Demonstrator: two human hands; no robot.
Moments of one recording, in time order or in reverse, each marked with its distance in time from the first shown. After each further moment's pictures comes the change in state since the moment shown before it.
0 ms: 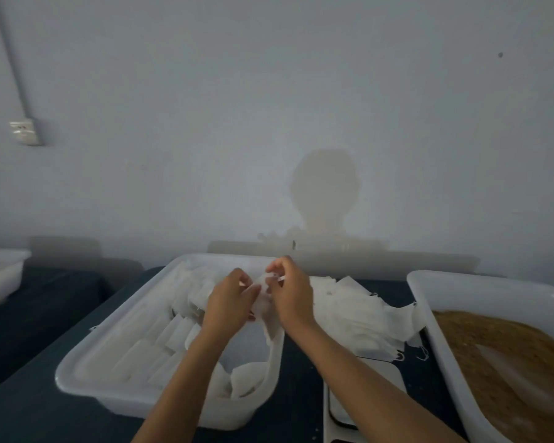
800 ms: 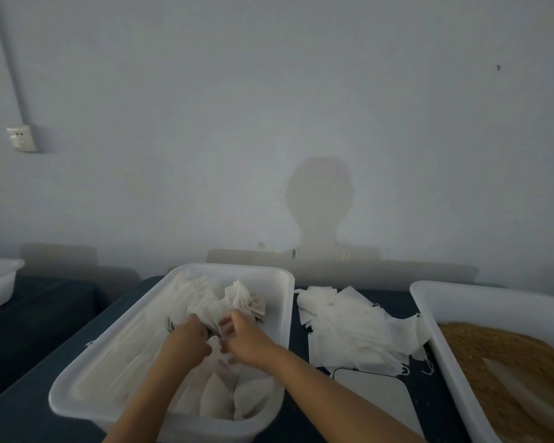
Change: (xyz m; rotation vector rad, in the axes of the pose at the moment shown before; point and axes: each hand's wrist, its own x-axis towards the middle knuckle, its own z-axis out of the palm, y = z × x) left_hand 0.016 -0.074 -0.040 0.653 -0.226 -0.180; right_hand -0.013 0.015 0.070 0.011 -0.768 0.257
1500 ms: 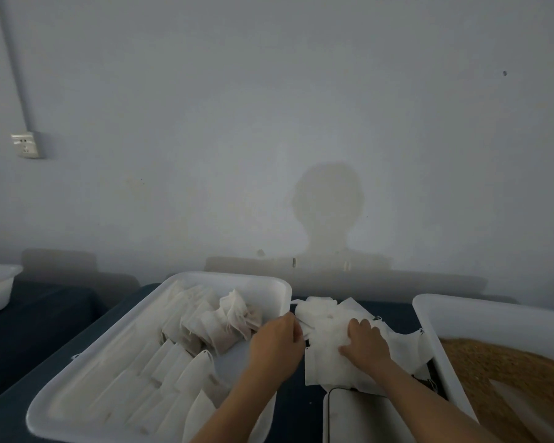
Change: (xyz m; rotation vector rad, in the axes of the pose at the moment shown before) left_hand -0.017 0.134 0.048 -0.157 0.229 0.418; right_hand -0.022 0.162 -0.153 -0.772 0.407 0.360
